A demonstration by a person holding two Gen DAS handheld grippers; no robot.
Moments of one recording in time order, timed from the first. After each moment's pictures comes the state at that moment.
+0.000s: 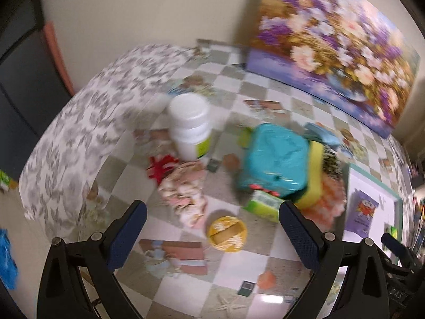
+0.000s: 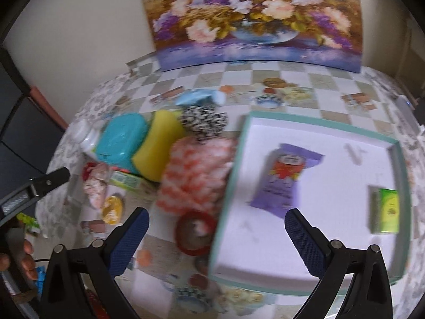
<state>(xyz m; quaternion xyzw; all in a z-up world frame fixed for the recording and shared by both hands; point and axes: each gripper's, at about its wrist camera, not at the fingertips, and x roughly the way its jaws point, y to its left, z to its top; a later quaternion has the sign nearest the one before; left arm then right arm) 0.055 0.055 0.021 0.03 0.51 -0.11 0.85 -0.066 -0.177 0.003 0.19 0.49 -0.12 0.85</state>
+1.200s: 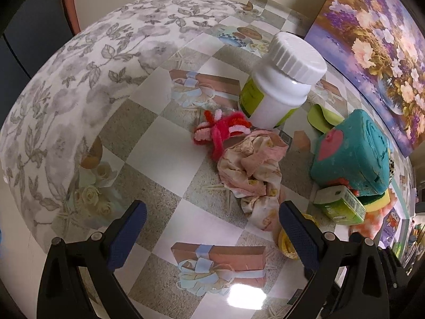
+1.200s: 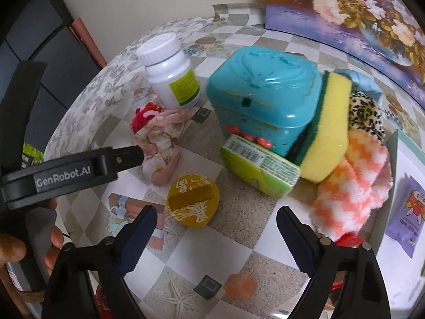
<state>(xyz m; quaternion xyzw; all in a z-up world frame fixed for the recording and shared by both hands) 0.101 0.129 -0.061 -0.04 0.60 -0.08 0.80 0.022 -0.033 -0.051 0.09 0.55 0.03 0.83</state>
